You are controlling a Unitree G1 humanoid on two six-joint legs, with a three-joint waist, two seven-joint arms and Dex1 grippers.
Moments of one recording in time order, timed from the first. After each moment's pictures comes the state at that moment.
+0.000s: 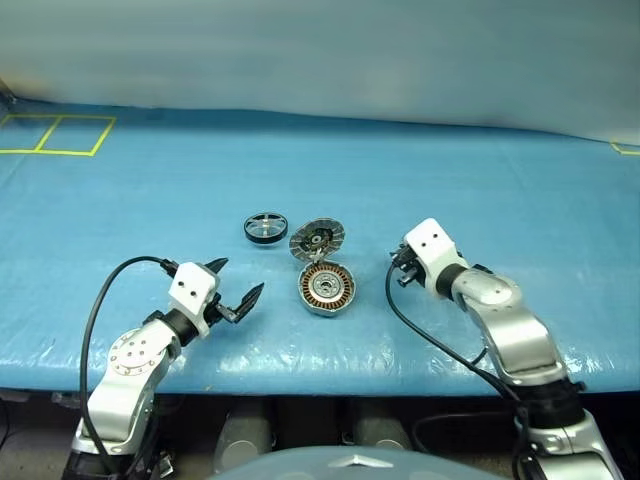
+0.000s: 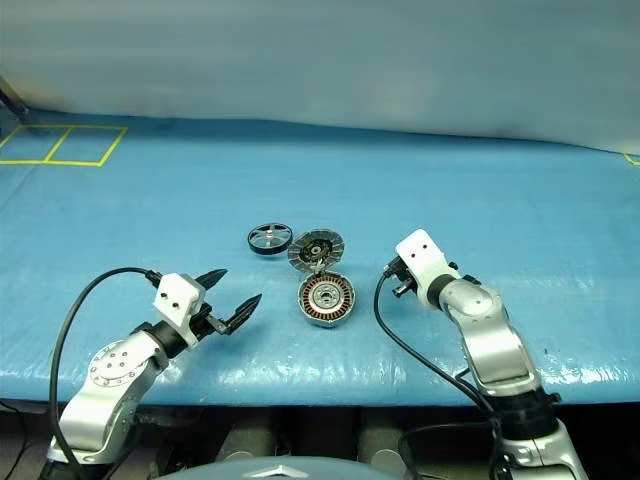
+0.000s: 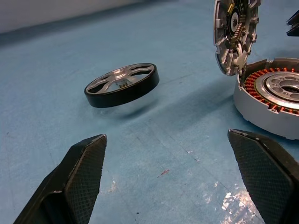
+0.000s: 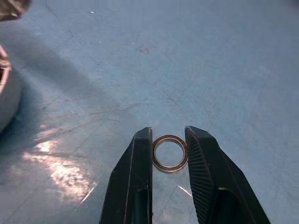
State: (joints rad) left arm 0.17 0.43 0.01 -0.36 -0.22 0.28 -0.53; right arm -0.14 -0.52 0.09 -0.48 0.01 0.83 0.54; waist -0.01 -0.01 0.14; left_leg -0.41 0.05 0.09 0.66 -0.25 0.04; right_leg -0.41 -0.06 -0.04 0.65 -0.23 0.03
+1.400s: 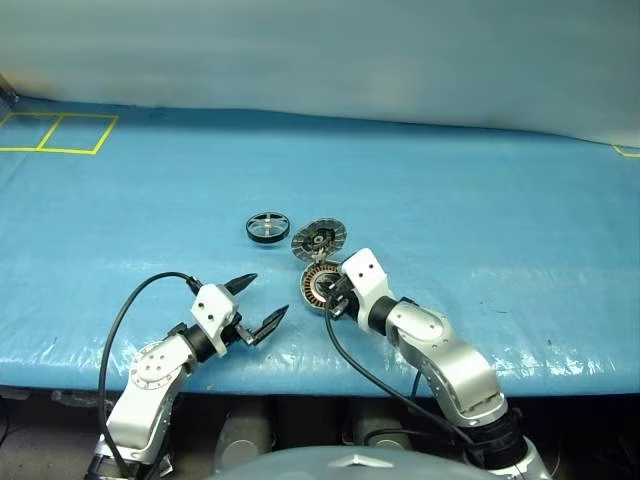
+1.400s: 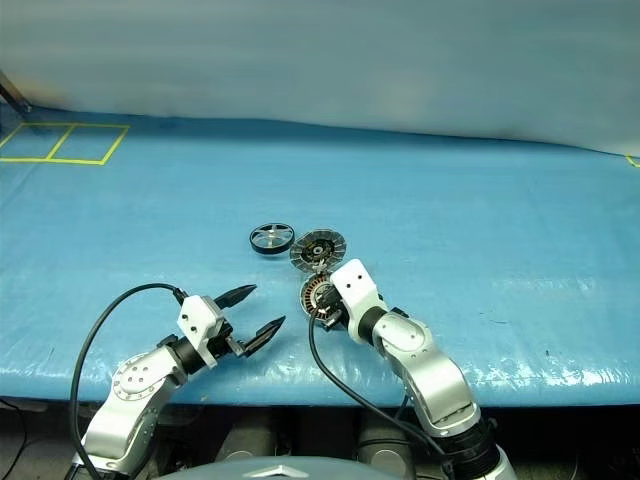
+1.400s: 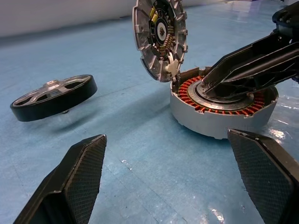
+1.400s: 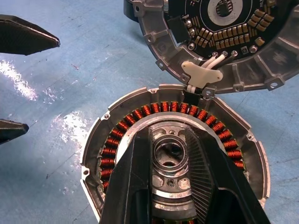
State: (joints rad) left arm 0.21 0.40 -0.09 -0.23 -0.21 0.03 -0.68; right arm -0.07 -0.24 0.32 -0.47 0.11 0.80 0.36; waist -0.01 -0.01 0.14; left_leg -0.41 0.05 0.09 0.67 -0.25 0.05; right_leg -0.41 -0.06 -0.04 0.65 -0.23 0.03
